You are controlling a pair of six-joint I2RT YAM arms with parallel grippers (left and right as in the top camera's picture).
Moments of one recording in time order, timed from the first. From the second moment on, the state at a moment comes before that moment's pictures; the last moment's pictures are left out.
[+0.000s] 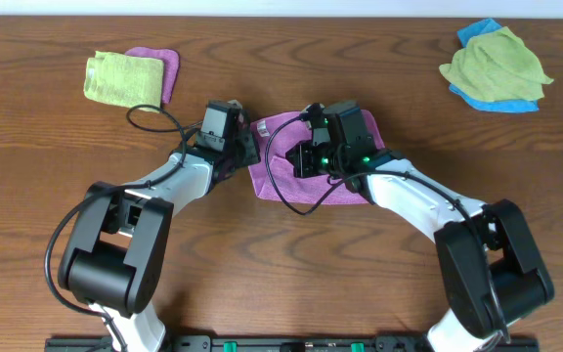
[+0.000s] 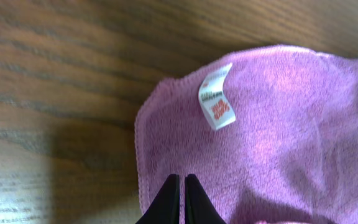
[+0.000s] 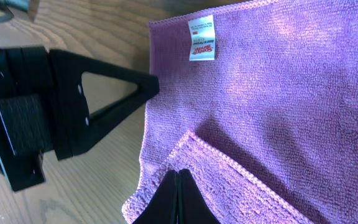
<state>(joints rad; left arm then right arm) -0.33 1.88 0.99 -0.04 0.18 -0.56 0.46 1.81 1.02 -0.06 -0.42 0.41</state>
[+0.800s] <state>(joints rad) -0.28 1.88 0.99 -0.03 0.18 -0.56 0.46 1.94 1.07 0.02 -0.49 0.40</state>
